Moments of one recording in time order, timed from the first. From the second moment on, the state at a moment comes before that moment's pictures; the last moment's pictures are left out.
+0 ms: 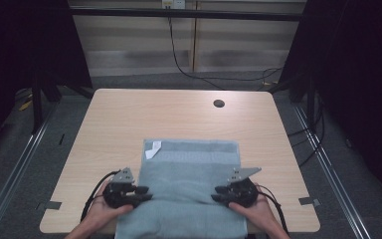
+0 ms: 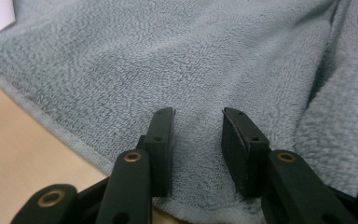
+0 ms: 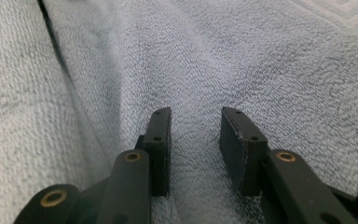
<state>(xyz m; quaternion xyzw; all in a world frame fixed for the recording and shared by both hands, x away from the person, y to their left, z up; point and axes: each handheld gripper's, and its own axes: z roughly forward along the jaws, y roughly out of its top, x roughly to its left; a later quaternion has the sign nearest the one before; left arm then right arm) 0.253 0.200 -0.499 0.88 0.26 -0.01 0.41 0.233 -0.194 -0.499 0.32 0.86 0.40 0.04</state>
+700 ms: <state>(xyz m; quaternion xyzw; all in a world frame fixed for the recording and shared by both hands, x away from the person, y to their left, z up) 0.296 0.207 -0.502 0.85 0.32 0.06 0.40 0.316 -0.180 -0.505 0.36 0.84 0.40 0.09</state>
